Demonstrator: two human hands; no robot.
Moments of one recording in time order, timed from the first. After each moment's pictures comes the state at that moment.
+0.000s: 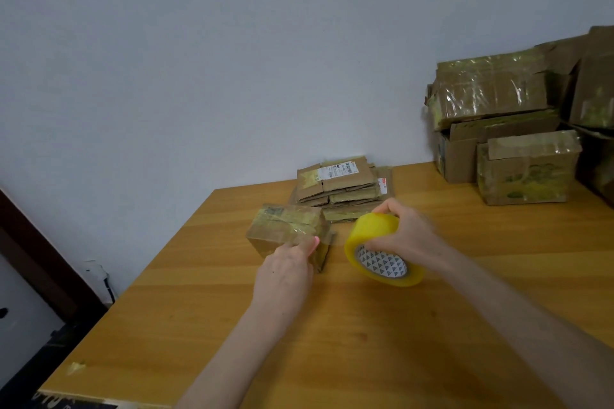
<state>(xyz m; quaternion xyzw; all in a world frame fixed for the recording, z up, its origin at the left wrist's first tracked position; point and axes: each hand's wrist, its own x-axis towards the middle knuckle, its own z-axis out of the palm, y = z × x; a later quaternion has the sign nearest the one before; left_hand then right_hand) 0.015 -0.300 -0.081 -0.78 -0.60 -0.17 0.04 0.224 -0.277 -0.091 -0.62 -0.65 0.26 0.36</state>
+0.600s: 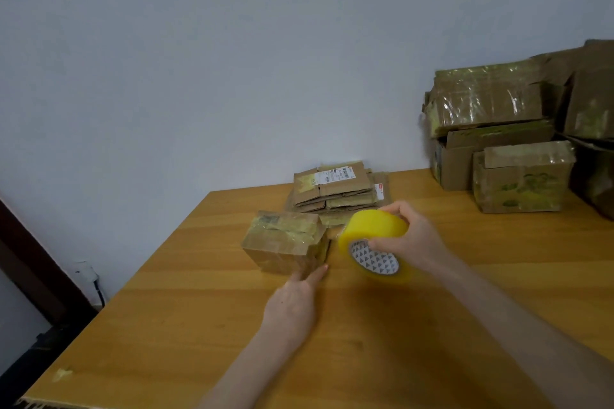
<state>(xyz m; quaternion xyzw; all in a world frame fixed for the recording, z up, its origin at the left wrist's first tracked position) 0.015 -0.294 -0.131 -0.80 -0.60 -0.04 -0.03 0.231 -0.285 -0.090 -0.57 -0.59 0.34 0.46</state>
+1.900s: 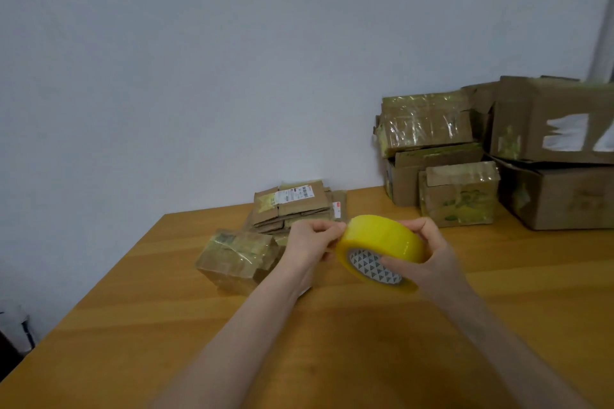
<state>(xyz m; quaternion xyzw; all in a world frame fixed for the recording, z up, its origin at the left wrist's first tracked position) 0.125 -0.256 -0.051 -0.62 -0.50 -0.38 -0.47 0.289 -0.341 -0.090 -0.52 -0.53 0.29 0.60</state>
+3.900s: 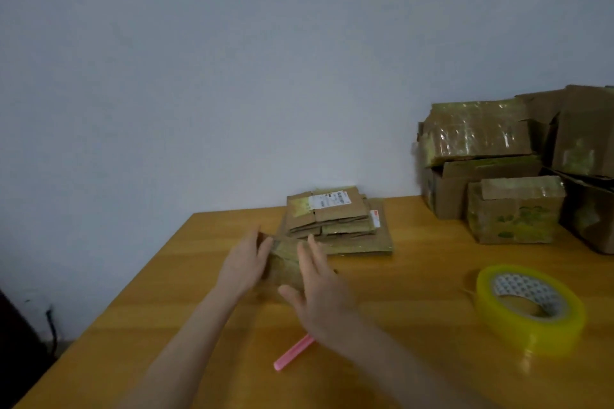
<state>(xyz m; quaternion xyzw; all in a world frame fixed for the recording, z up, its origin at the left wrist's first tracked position) -0.046 -0.181 -0.082 -0.74 -0.61 -0.27 -0.10 0.094 -0.271 -0.102 -0.60 -0.74 0.12 0.29</state>
